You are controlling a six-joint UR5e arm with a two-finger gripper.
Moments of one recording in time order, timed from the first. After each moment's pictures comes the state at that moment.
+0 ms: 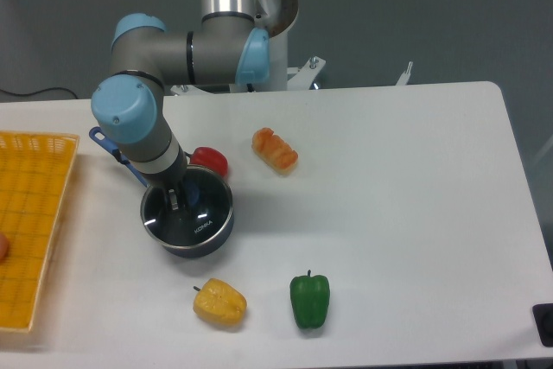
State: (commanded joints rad) arm 2.09 -1.89 -1.61 -1.21 1.65 1.35
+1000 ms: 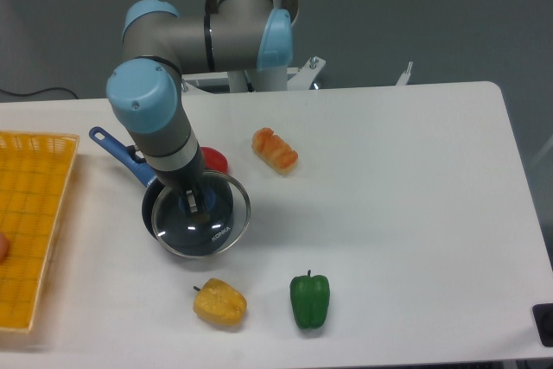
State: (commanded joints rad) arm 2.14 -1.89 -1.54 -1.24 1.64 1.35
